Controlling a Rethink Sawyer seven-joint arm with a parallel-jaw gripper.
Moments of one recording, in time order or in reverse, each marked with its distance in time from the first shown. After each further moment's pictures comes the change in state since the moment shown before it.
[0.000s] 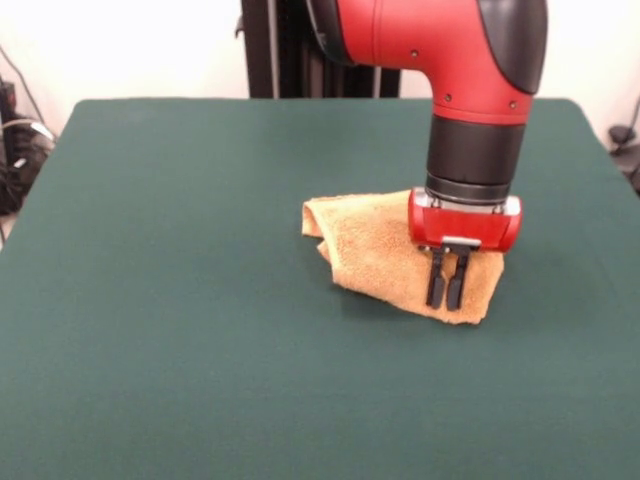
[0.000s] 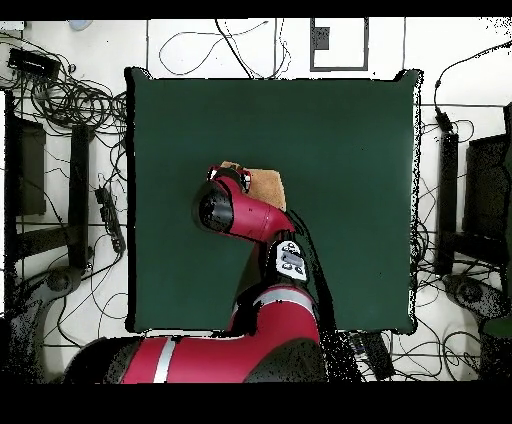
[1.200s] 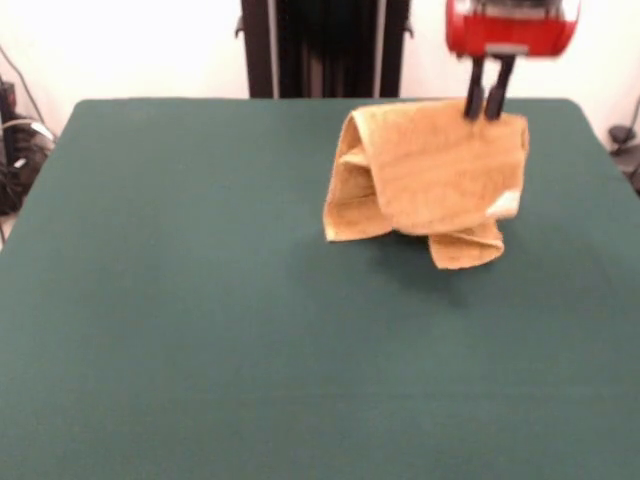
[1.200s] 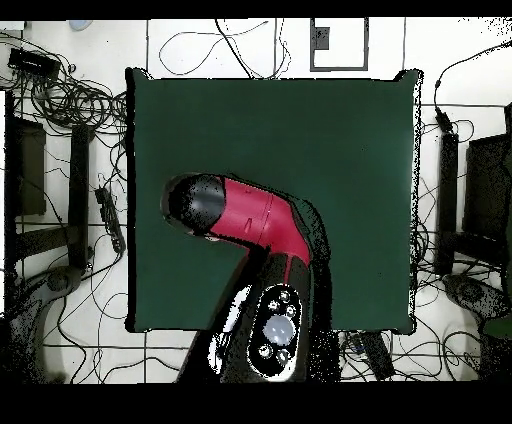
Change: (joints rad) arm 0.139 -0.293 -0.223 -0.029 0.040 0.794 0.000
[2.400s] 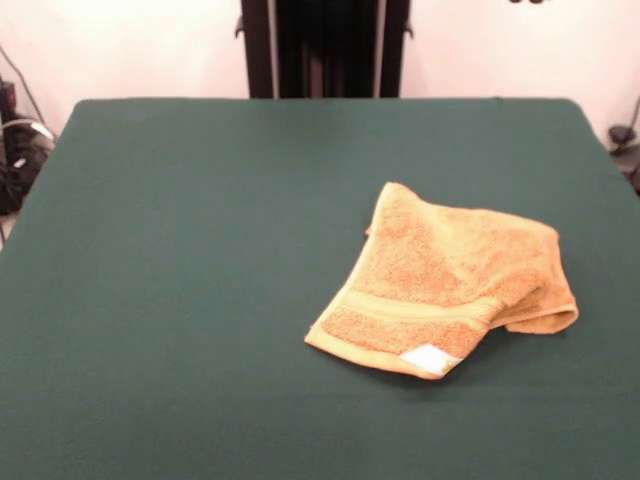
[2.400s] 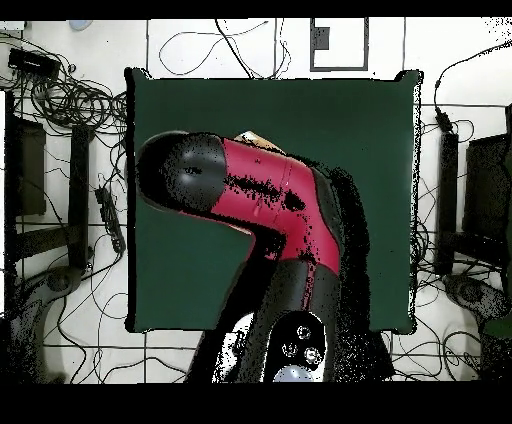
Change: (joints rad) arm -0.009 -0.107 -0.047 -0.190 -0.011 0.106 0.000
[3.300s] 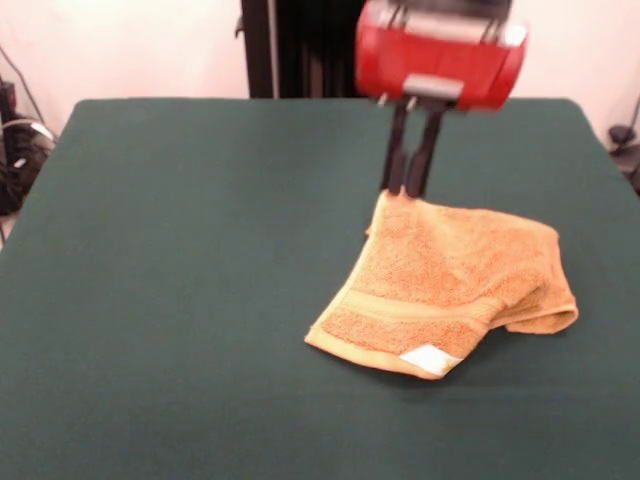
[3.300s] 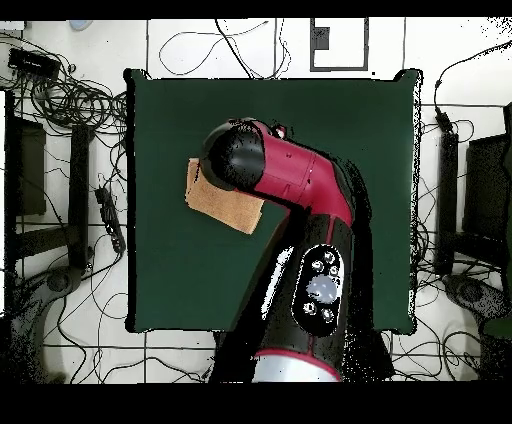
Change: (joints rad) arm -0.089 0.218 0.034 -0.029 -0.010 -0.379 0.000
